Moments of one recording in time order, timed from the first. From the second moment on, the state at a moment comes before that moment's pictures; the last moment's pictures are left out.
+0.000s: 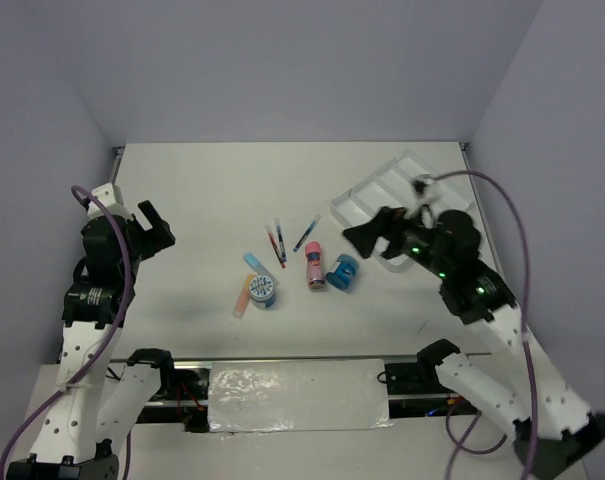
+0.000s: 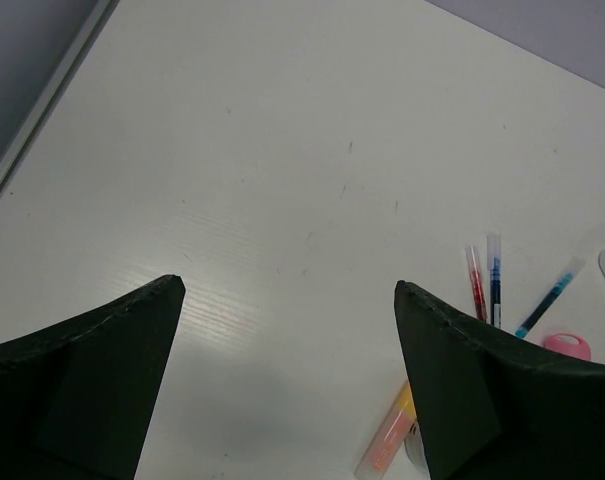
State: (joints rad) left arm -0.03 0.70 0.89 -0.59 -0.23 -0.38; right arm 0.28 0.65 0.86 -0.36 -0.32 0.51
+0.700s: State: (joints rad) left arm -0.03 0.72 0.89 -0.61 -0.25 -0.37; right arm 1.14 1.72 1.32 -0.44 0.36 0.43
